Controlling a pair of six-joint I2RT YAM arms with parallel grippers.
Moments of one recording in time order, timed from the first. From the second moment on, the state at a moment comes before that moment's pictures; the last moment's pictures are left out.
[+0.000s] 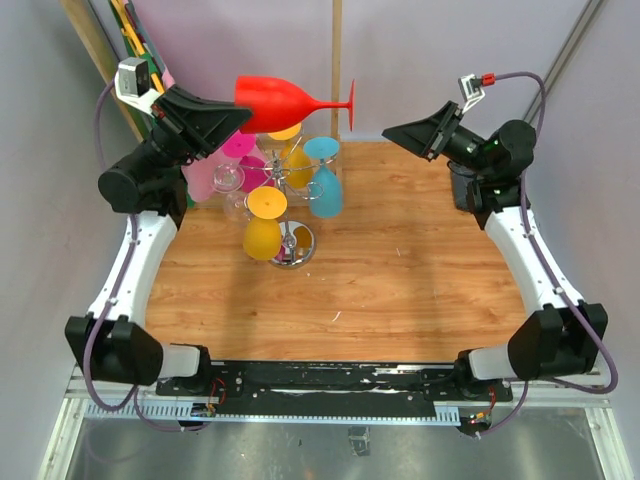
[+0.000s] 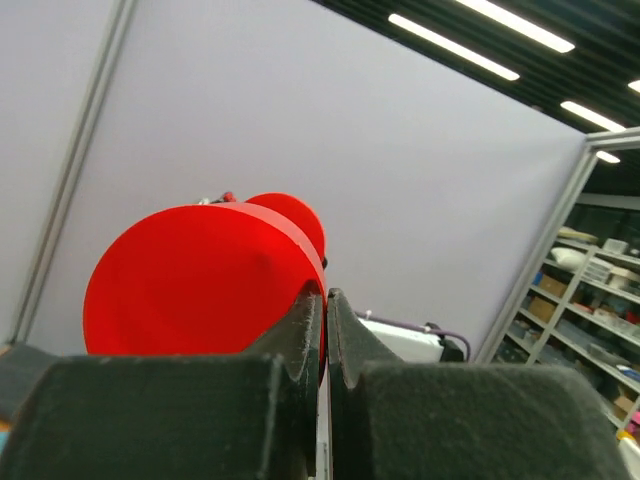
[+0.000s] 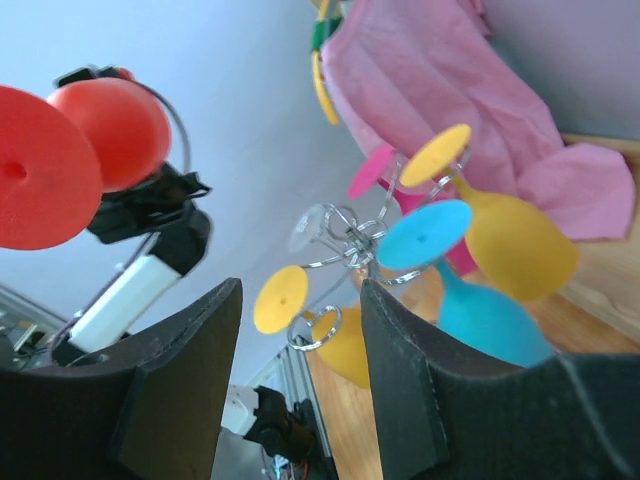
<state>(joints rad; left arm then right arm) -0.09 1.29 1.31 1.07 0.83 -1.44 0.13 1.36 1.28 0.41 -0.90 1.04</state>
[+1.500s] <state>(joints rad) -0.03 1.50 1.29 1.52 0.59 -2.10 0.48 1.83 1.82 1.24 -0.75 1.85</state>
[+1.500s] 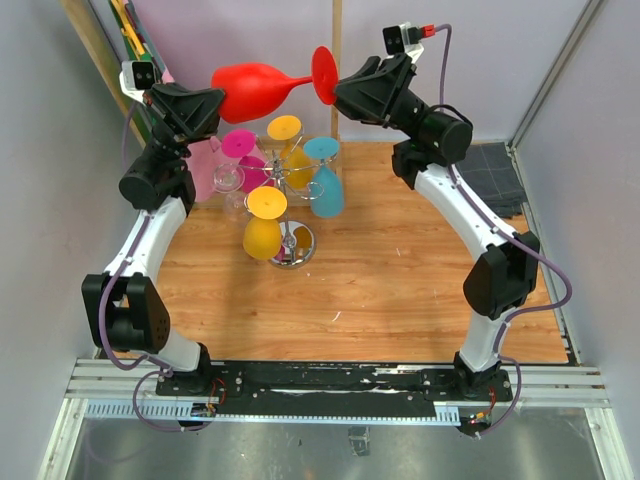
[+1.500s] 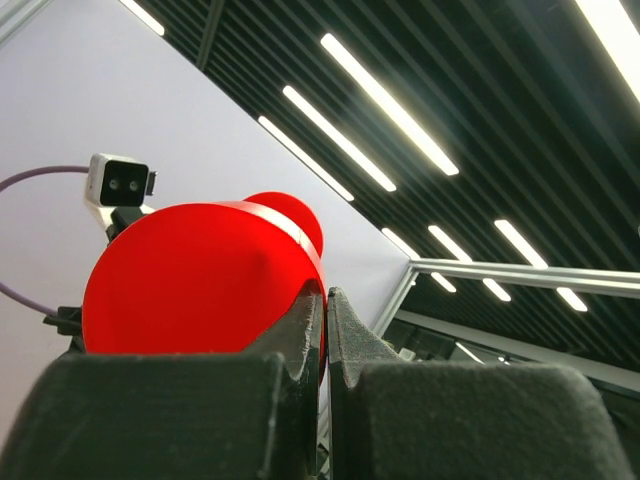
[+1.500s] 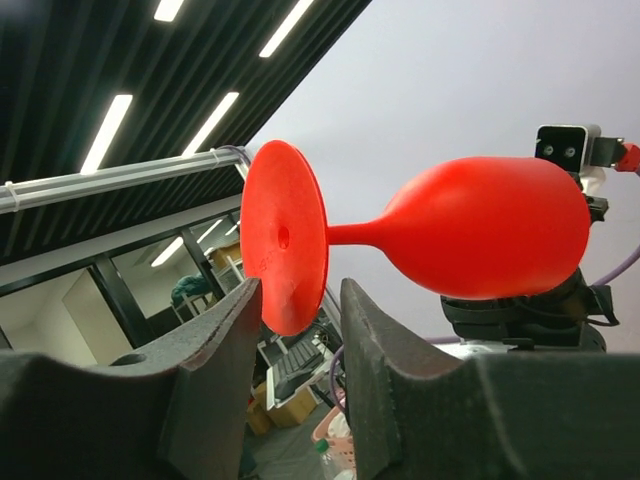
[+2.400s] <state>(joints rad) -0.01 1.48 1.28 1.52 0.62 -2.10 0.50 1.83 1.87 1.21 -0.74 1.83</state>
